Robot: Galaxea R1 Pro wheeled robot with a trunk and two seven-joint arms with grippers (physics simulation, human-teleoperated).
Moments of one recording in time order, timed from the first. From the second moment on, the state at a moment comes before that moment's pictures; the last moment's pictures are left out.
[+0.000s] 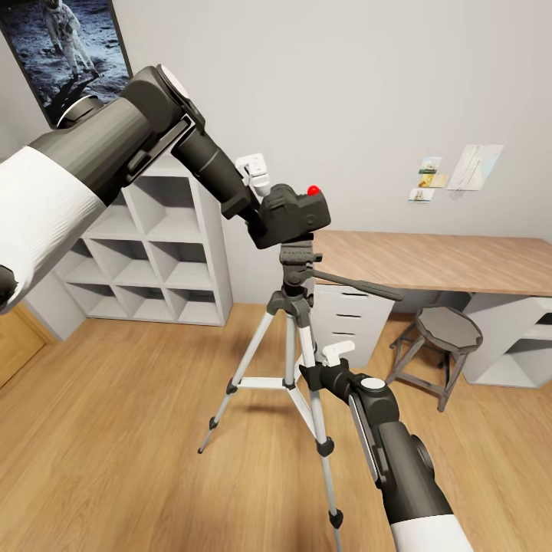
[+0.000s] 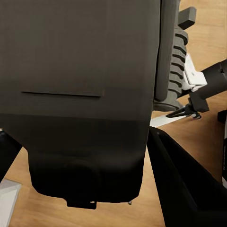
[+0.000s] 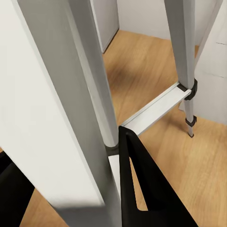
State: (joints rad) left arm -1.92 0.11 -0.94 -0.79 -0.01 0.77 -1.48; right arm -0.49 0.17 0.05 -1.38 0.25 0.66 0.33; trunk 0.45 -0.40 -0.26
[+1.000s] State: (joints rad) left arm -1.92 0.11 -0.86 -0.78 -0.01 0.77 -1.47; right arm -0.49 0.17 0.05 -1.38 0.25 0.66 0.33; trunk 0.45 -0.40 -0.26
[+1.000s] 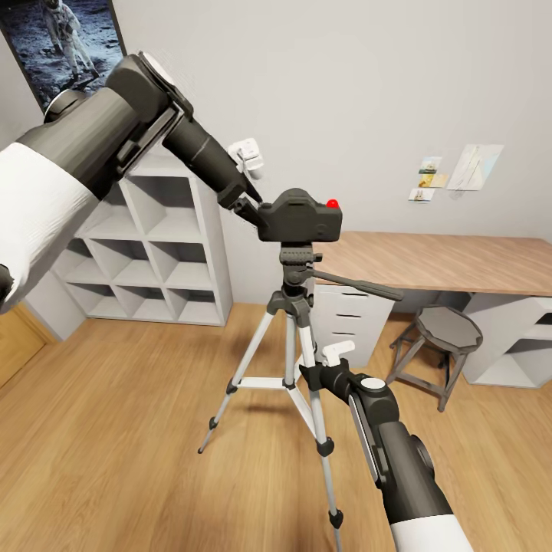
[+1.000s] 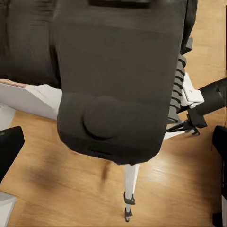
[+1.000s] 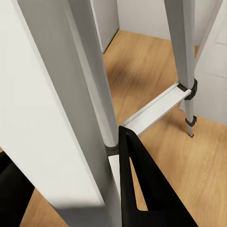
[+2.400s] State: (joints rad) left arm -1.17 0.24 -0.52 0.00 0.23 0.45 -0.93; right arm -0.49 0.17 0.05 -1.39 0.26 0.67 0.33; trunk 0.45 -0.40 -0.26
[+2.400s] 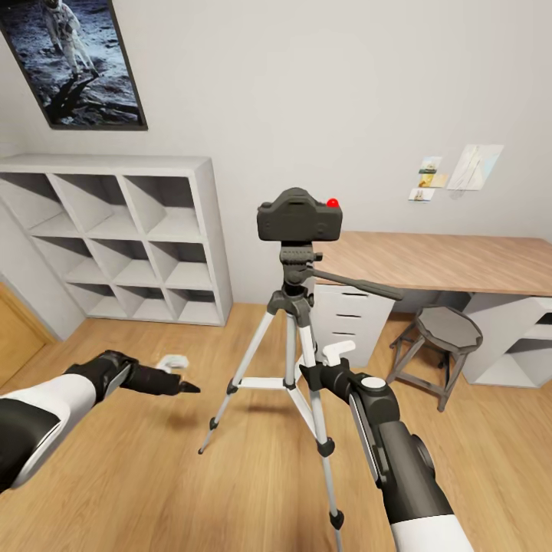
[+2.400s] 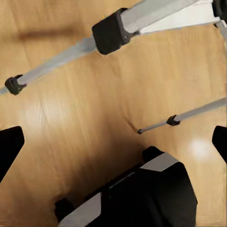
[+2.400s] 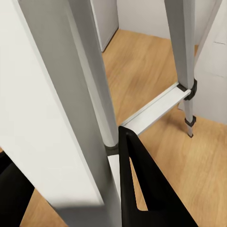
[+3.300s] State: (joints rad) left arm -0.42 0.20 -0.52 0.00 0.55 0.23 -0.51; right arm -0.49 0.17 0.05 -1.39 0.25 0.67 0.33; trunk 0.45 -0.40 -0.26
